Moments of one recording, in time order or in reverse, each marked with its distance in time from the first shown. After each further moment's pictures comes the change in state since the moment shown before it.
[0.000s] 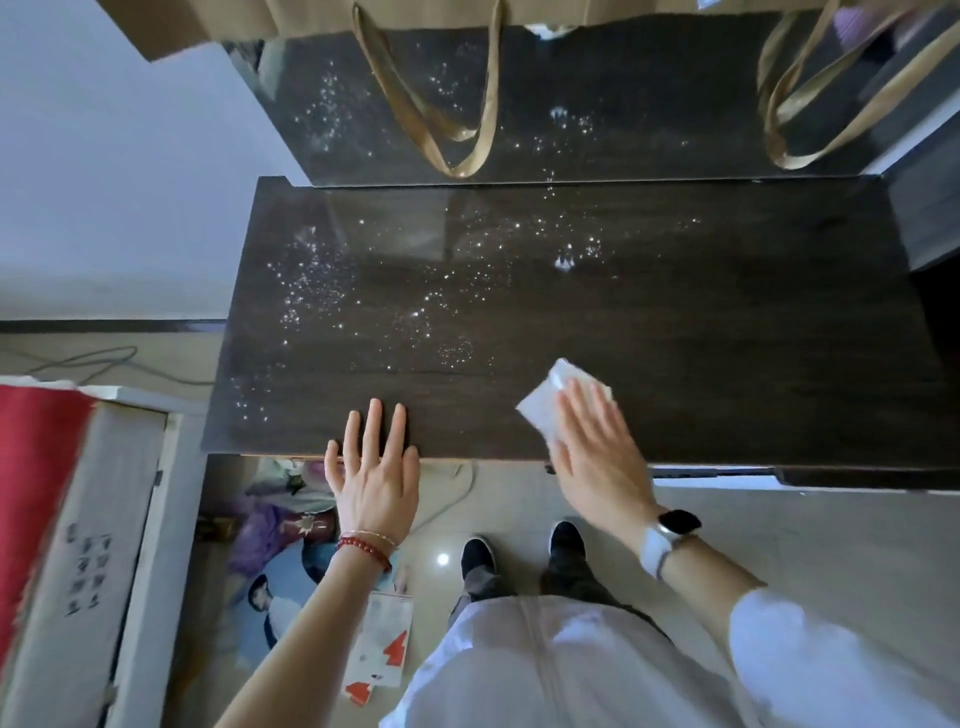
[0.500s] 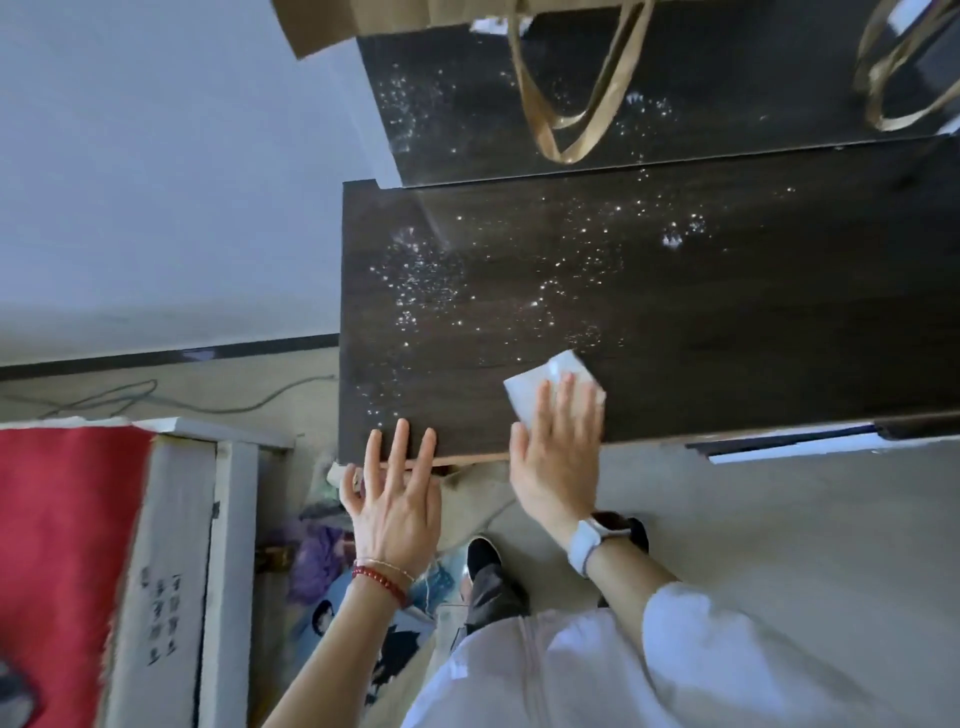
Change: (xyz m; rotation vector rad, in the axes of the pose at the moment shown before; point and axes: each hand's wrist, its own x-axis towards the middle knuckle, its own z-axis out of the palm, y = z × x) left_hand 0.013 -0.146 -0.046 0.098 -0.083 0.208; right_hand 0.054 -0.207 0.067 0.066 0.112 0.398
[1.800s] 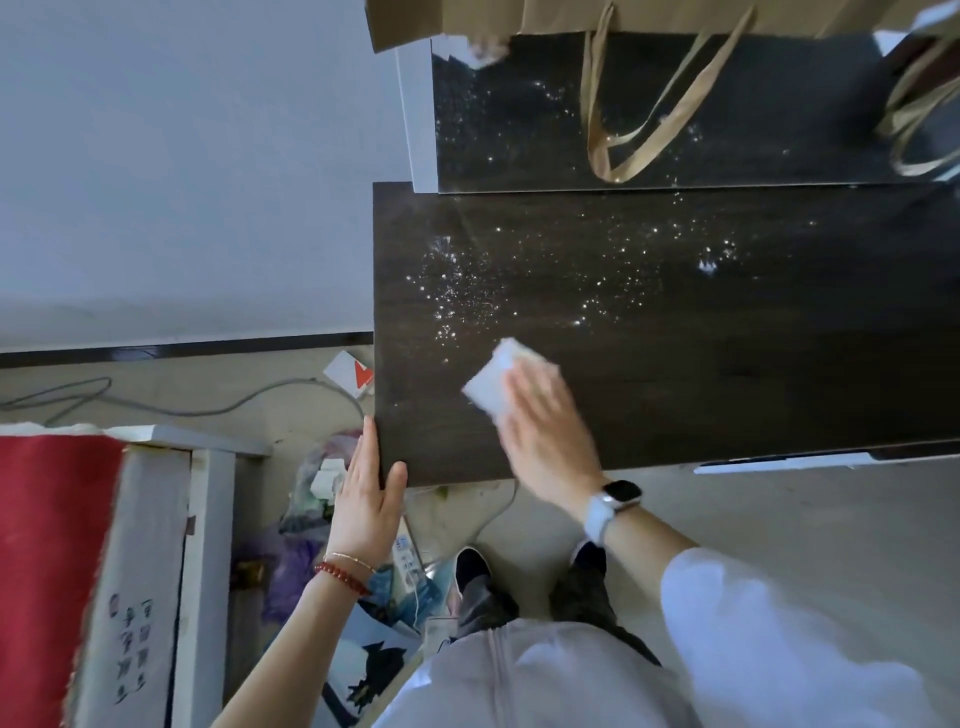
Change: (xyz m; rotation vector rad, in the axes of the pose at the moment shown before) left_hand 0.042 -0.075 -0.012 -0.683 -0.044 -0.079; right_hand 0.050 -0.039 0.009 -0.121 -0.143 -0.349
